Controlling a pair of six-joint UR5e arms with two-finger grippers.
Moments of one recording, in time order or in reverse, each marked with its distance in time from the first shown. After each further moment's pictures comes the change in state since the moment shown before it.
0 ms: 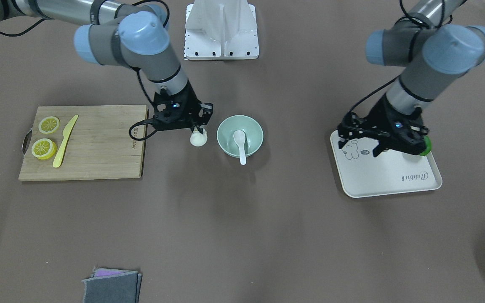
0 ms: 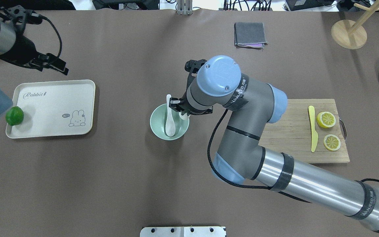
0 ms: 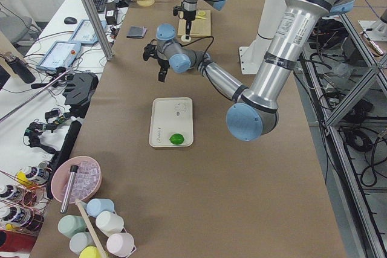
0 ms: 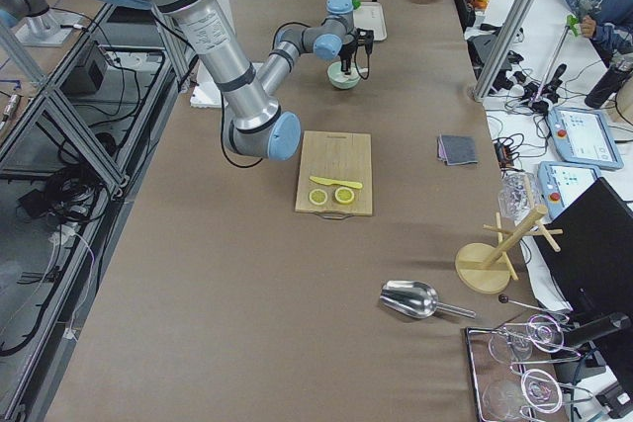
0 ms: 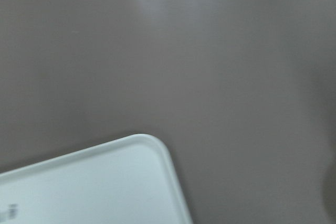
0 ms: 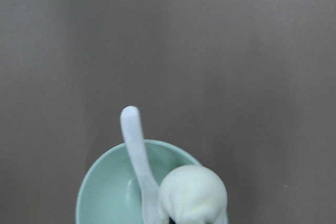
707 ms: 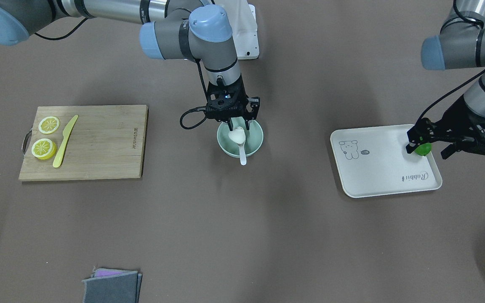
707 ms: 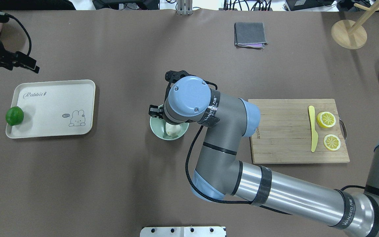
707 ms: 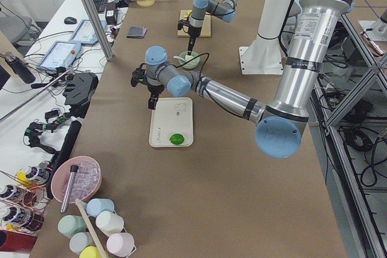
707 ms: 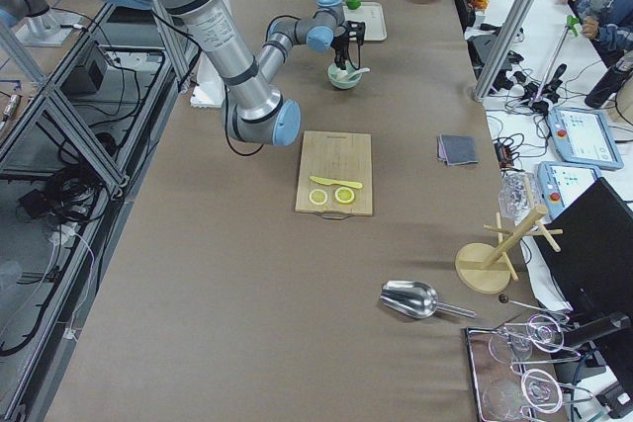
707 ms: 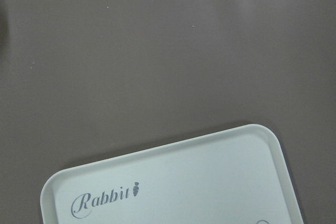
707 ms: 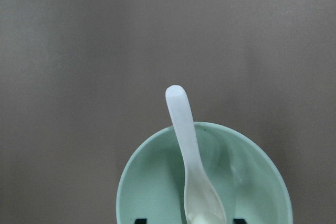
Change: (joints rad) left arm -0.066 0.060 0.032 0.000 0.013 0.033; right arm -0.064 0.037 -0.020 0.003 -0.116 0.056
